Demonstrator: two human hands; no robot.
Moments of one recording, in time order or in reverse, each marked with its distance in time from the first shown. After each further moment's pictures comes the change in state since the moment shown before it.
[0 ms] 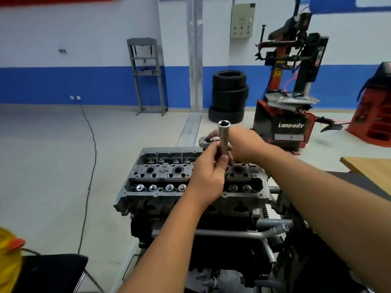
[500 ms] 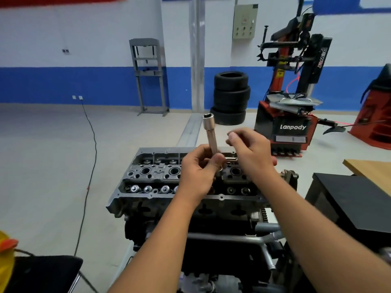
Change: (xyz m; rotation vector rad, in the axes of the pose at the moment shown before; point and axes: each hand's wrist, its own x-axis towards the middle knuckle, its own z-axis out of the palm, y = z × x) left_hand 0.007 -0.014 0.000 -0.152 0.150 -0.051; right_hand -0.026 0.019 0.051 0.809 0.645 0.064
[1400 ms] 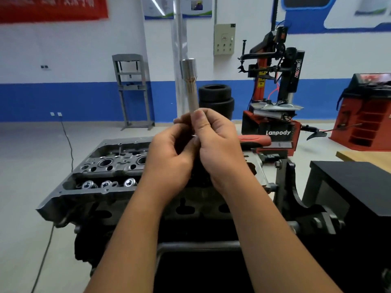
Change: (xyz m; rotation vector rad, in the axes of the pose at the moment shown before) left_hand 0.002 -0.028 -0.013 0.136 -0.110 0.083; right_hand -0.040 -0.015 0.050 0.613 -0.013 0.135
